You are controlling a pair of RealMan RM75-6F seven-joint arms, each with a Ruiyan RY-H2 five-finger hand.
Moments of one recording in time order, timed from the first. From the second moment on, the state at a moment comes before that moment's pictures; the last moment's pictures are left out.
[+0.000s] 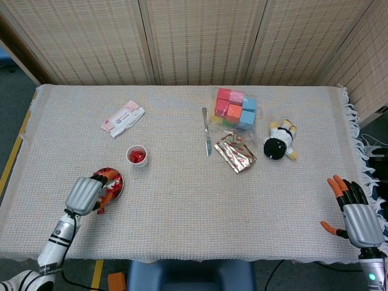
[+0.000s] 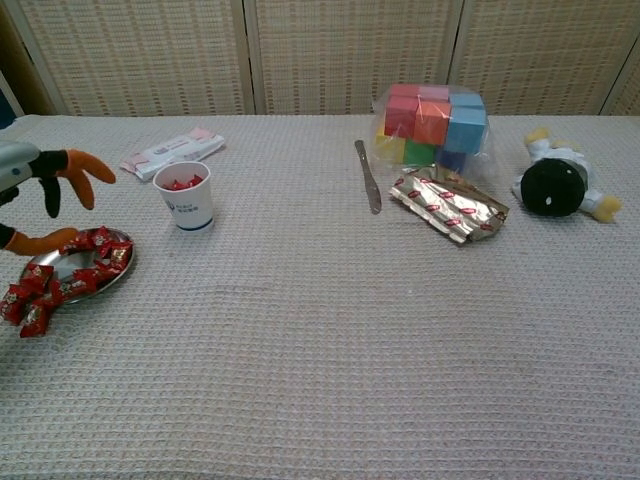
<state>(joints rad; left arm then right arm) -0.46 -1.42 0.03 -1.46 1.39 1.33 0.20 0.05 -1.13 0.01 -1.58 -1.53 1.45 0.02</state>
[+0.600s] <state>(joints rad) -0.27 -1.57 0.05 -1.28 1.35 1.39 0.28 0.05 -1.13 0.00 -1.59 -1.57 1.47 0.03</state>
